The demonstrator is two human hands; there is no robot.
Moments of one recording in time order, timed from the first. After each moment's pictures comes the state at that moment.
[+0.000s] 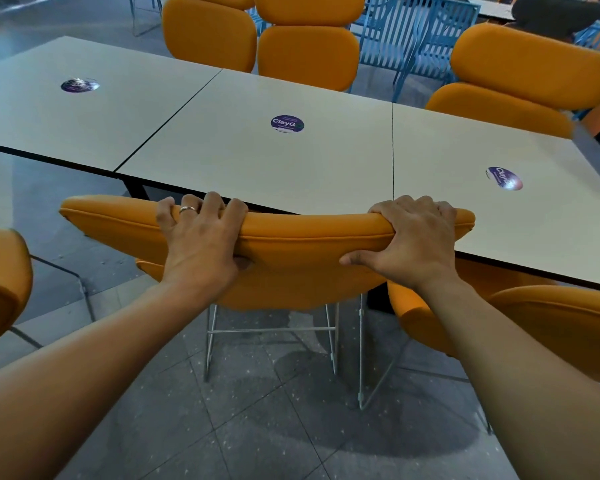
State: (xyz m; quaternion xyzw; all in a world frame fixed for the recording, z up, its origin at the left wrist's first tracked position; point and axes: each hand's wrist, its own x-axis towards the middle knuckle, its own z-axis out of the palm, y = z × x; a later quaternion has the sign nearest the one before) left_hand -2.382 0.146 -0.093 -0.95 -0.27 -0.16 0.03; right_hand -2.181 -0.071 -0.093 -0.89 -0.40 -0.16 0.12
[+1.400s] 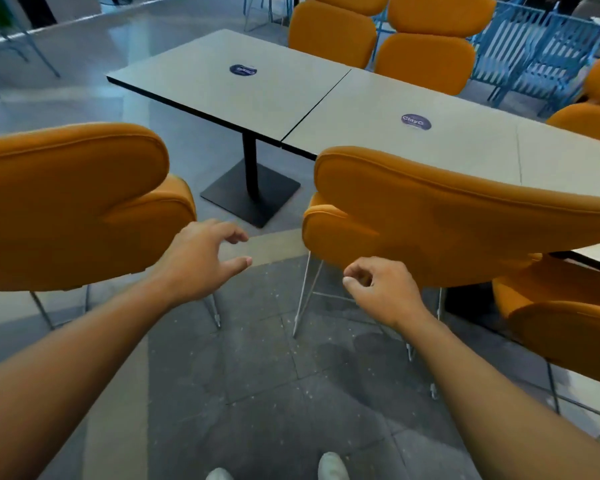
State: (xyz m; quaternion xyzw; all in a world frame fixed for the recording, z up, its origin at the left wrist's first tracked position) left_hand -2.755 0.265 -0.088 -0.91 -0.31 -0.10 -0.24; right_hand -2.518 0.072 -0.144 -0.84 -0.47 0.14 0.23
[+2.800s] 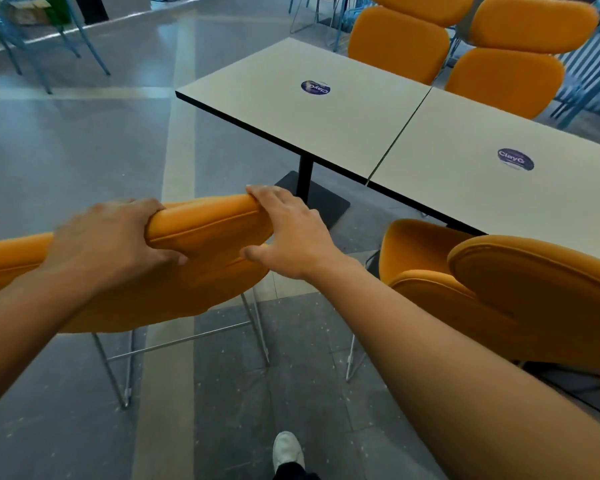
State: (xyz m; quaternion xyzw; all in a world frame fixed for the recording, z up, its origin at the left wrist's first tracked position) left_hand -2.887 0.562 -0.060 -0.87 -0.49 -0.01 -0.07; right_hand -2.666 0.465 -0.097 -0.74 -0.62 0.12 0.22
